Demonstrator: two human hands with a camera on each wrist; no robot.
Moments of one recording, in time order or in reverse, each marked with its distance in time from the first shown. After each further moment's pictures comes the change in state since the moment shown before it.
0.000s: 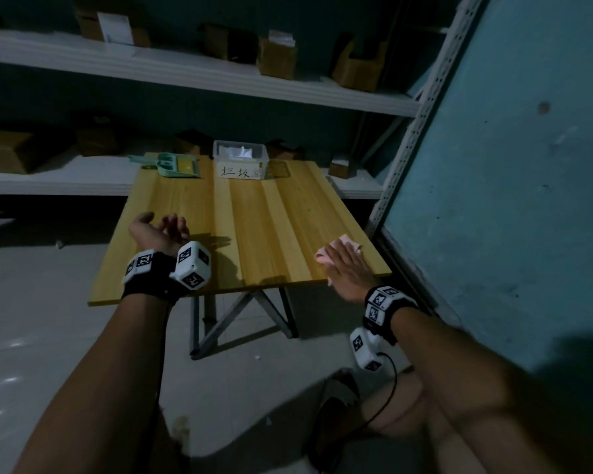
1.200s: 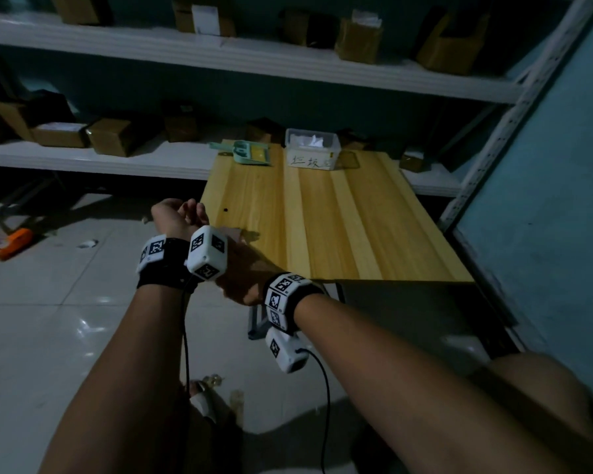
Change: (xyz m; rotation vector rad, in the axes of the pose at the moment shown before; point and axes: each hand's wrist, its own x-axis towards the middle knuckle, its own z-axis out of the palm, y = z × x) left_hand 0.009 0.085 -0.034 -0.061 0.074 0.053; right_hand -0.008 -0.285 0.000 -0.136 0.007 -0.823
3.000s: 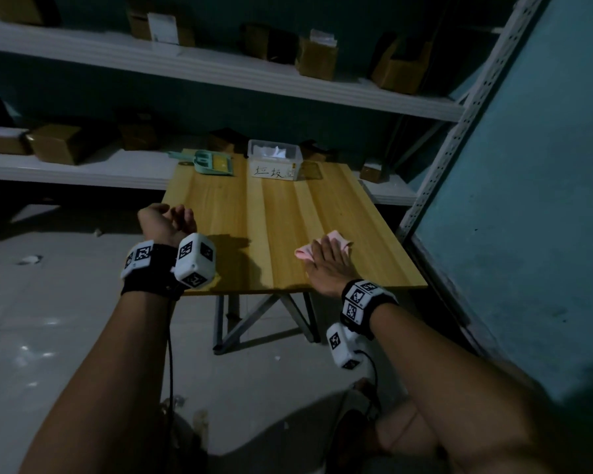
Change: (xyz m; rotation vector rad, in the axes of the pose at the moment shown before) left_hand -0.007 -0.040 0.027 0.053 -0.055 -0.046; right_hand -0.109 0.150 0.012 0.282 -0.120 0.796
